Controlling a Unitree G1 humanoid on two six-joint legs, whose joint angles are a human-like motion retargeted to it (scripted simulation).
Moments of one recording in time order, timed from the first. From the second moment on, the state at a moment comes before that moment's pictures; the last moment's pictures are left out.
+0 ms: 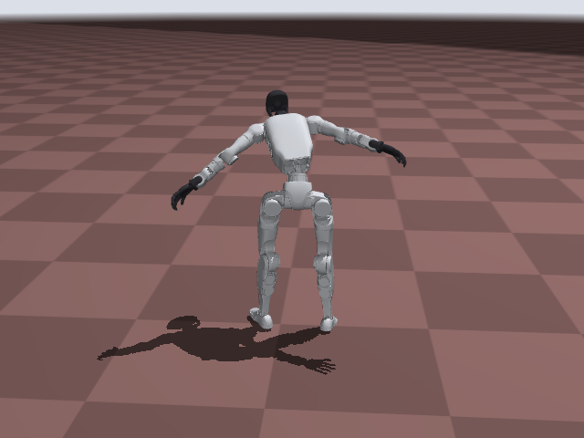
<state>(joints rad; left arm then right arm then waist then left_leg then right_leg) -0.05 0.97 0.24 1.30 0.12 -0.03 0.15 0.41 -0.55 -0.60 1.54 0.07 -0.26 -0.07 0.09 -0.17 0.52 -0.56 0.12 0.36 0.02 0.11 -0.03 -0.50 -0.16 -0.28 0.01 0.27 0.10</state>
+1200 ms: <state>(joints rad) 0.84 0.46 0.39 1.50 -0.16 -0.03 0.03 0.11 -1.05 -0.25 1.43 -0.19 0.03 -0.59 0.16 0.19 0.52 -0.74 0.08 0.36 0.03 0.15 -0.06 -0.63 -0.22 -0.34 0.00 0.27 0.10</state>
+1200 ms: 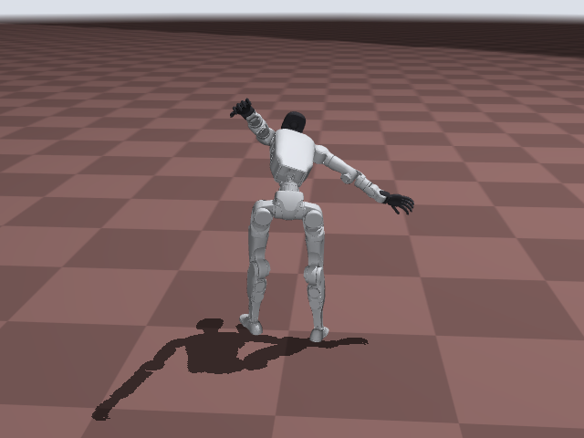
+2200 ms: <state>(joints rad) 0.32 0.63 -0.09 1.55 -0.05 -0.11 -0.08 -0.03 -0.45 -0.13 1.15 -0.36 -0.02 -0.36 0.42 0.03 0.52 -0.55 0.03 0.15 0.28 -0.06 0.05 -0.28 -0.25 -0.41 0.08 0.48 0.12</state>
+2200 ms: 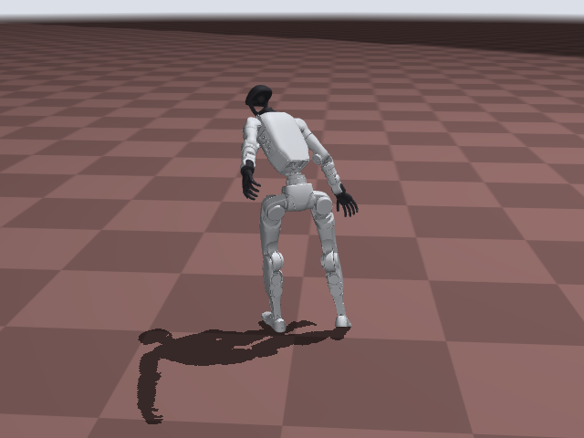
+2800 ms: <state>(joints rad) 0.13 0.22 -0.12 1.48 -0.04 -0.17 0.29 0.10 -0.19 0.01 1.54 -0.40 -0.09 -0.31 0.12 -0.03 0.35 0.23 -0.06 0.47 0.02 -0.12 0.03 0.24 -0.12 -0.20 0.03 0.10 0.09</state>
